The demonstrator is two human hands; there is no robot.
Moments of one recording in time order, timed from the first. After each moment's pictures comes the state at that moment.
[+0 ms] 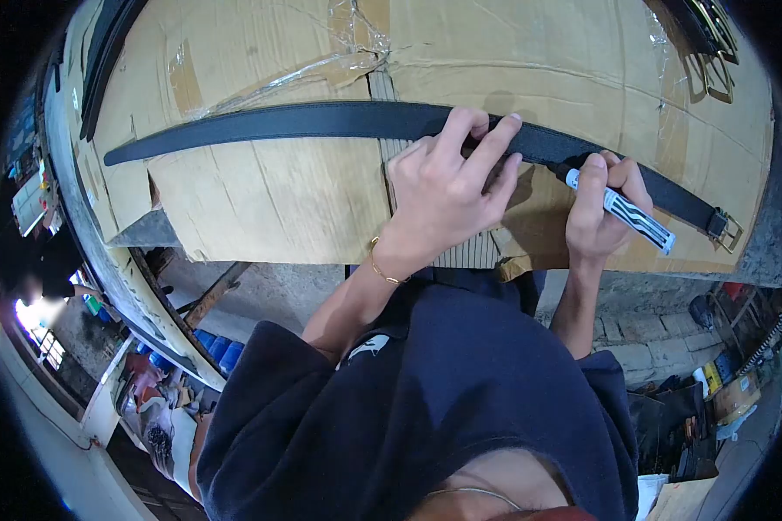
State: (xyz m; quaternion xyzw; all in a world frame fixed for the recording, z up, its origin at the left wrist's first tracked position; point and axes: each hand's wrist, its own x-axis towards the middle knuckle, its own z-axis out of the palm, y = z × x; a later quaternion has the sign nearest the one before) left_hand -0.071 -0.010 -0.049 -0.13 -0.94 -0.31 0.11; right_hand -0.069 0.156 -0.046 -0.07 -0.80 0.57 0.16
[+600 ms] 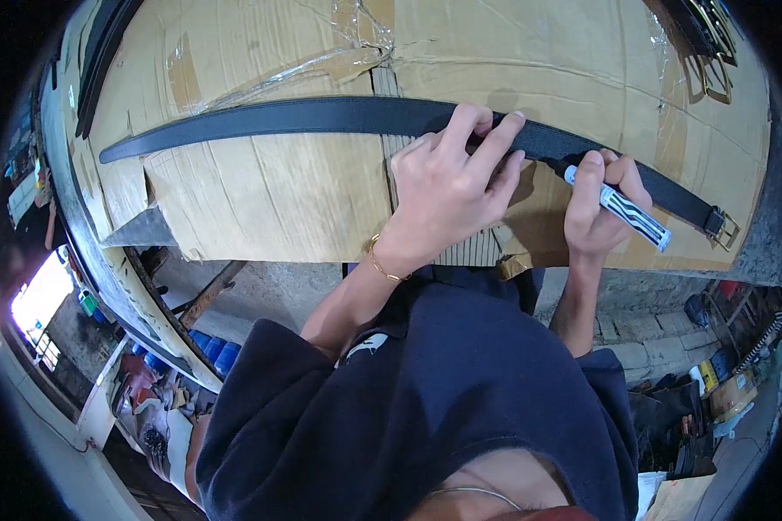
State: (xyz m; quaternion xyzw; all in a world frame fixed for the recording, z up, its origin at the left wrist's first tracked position) left_hand -0.071 -0.011 -0.048 -0.13 -0.93 -0.32 0.10; right_hand -0.069 0.155 -0.043 -0.05 -0.82 0.55 0.16
